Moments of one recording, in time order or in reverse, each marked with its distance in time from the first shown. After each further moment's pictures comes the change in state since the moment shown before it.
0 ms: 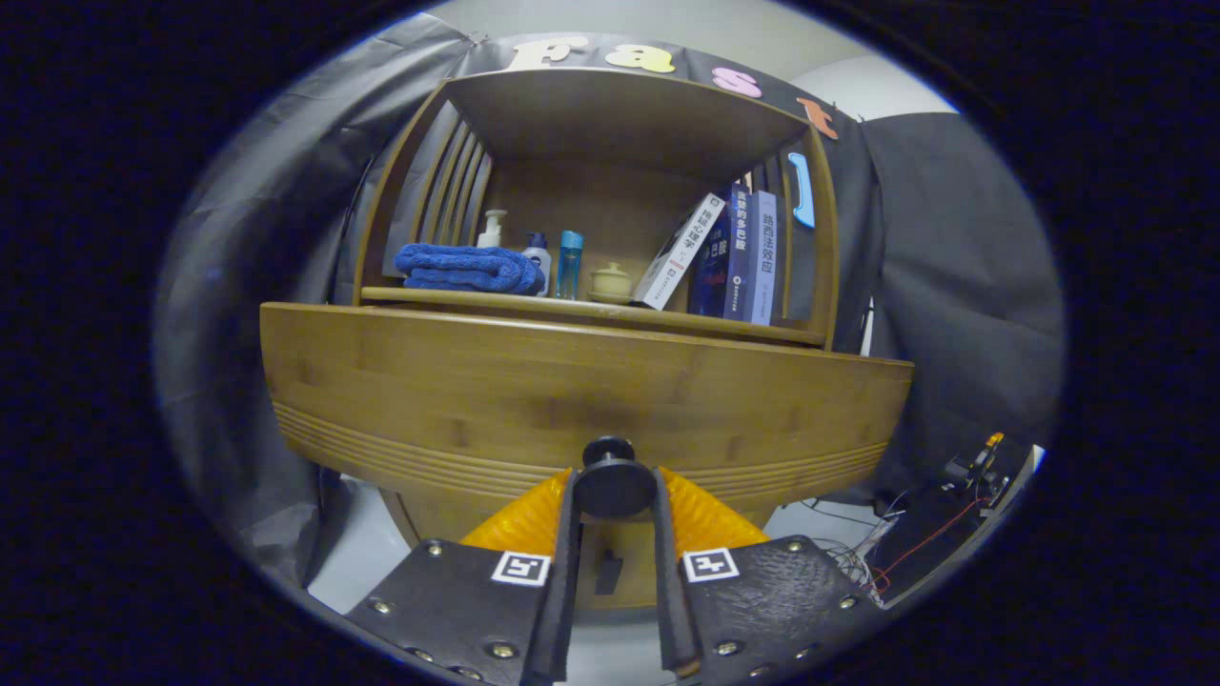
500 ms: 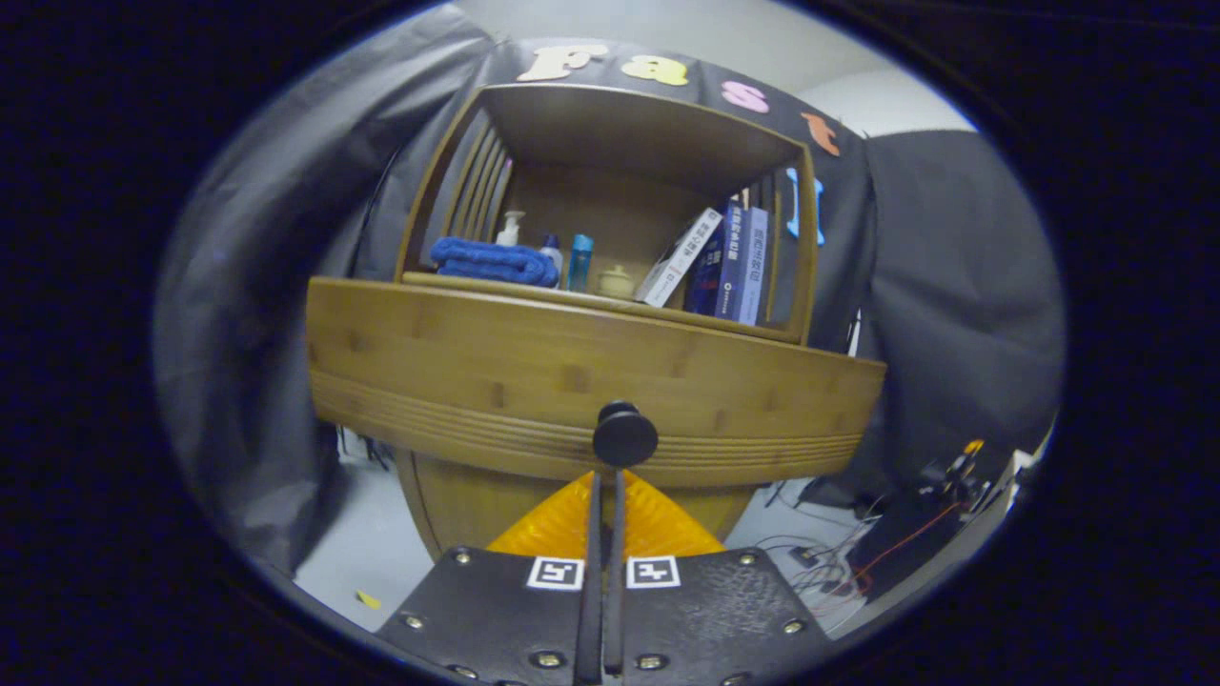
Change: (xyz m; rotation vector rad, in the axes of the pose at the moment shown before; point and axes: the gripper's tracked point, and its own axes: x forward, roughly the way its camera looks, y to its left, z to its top) arm -0.056 0.014 -0.018 -0.079 0.035 0.011
